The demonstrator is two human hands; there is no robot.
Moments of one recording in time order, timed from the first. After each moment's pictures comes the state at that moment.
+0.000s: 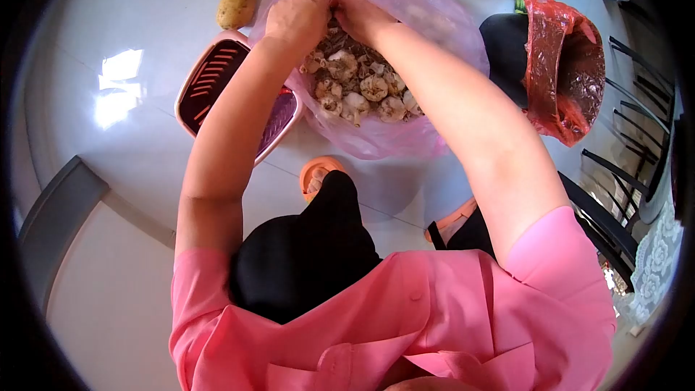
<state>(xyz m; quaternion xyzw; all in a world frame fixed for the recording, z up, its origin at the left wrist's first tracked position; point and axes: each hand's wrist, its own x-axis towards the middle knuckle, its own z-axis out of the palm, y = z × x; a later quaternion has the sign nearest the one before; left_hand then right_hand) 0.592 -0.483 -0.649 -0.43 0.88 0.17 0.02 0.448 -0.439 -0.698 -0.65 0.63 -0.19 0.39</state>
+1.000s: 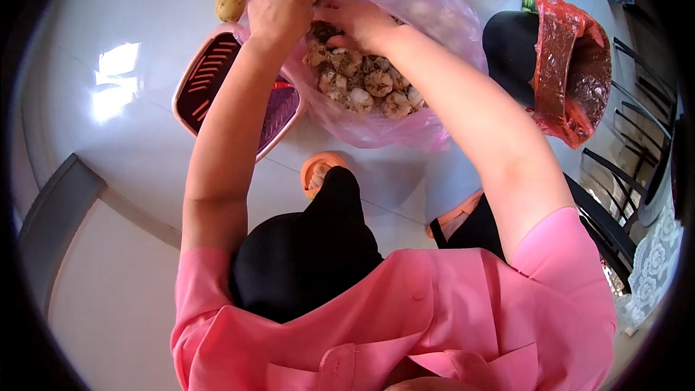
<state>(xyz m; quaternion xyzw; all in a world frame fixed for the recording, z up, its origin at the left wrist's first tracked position) 0.608 -0.489 -0.654 -0.49 0.86 0.13 -0.03 0.450 -0.424 -0.706 -0.81 0.48 -0.18 0.28</state>
